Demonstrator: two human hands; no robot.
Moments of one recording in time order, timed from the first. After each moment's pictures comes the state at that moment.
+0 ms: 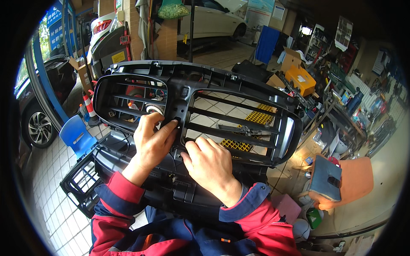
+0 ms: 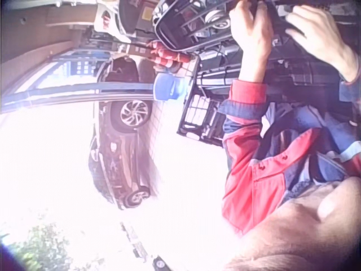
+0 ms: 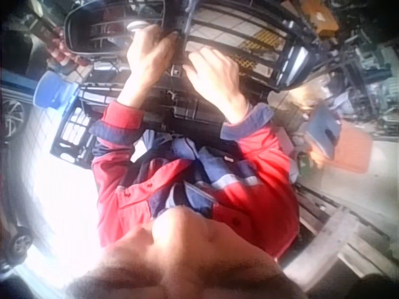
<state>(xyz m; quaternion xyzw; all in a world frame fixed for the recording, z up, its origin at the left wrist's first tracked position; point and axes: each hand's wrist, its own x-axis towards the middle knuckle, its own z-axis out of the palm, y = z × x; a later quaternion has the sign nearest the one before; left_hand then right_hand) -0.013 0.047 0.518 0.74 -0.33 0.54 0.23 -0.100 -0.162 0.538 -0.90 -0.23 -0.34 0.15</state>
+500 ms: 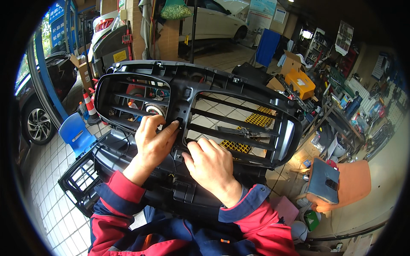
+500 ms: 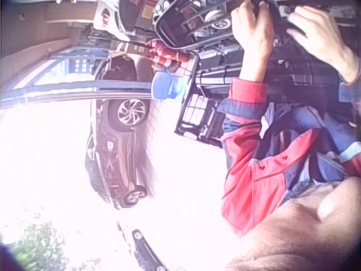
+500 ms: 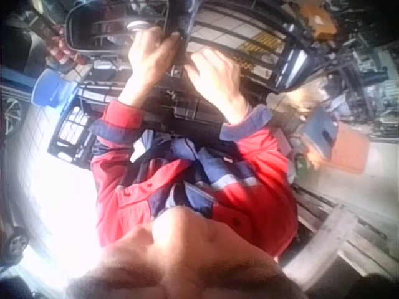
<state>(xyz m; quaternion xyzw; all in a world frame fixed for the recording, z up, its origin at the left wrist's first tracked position) -0.018 0.048 0.523 0.72 -0.33 0.57 0.23 -0.103 -0.157 0.538 -0.90 -0.23 -0.34 0.14</state>
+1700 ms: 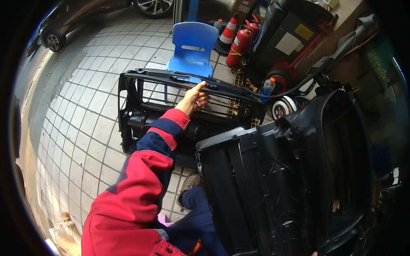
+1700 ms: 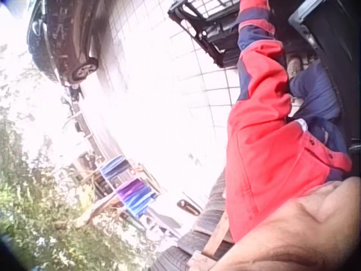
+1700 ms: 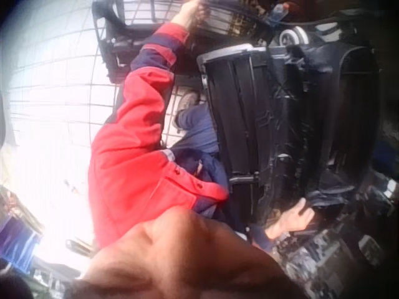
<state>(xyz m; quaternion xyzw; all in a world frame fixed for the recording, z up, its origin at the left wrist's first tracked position) 0.135 0.574 0.107 0.24 0.34 0.21 0.89 -0.063 -0.134 0.524 -0.94 -0.16 -0.31 -0.06</state>
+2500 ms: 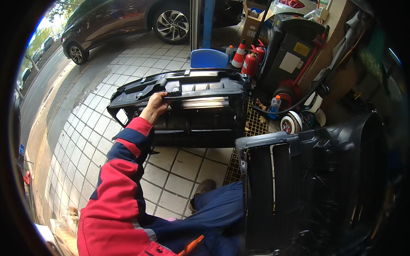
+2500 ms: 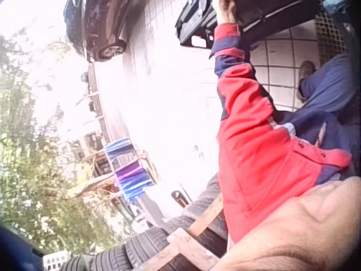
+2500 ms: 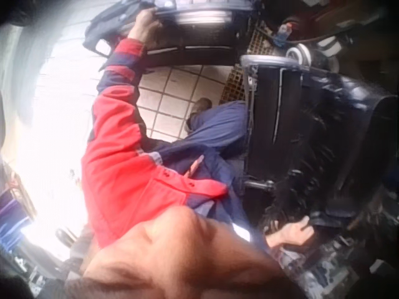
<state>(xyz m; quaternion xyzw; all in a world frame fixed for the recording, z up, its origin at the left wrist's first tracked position) -0.100 0.690 0.212 0.25 0.28 0.37 0.85 -0.087 -0.255 0.511 -0.89 -0.15 -0.44 0.04</state>
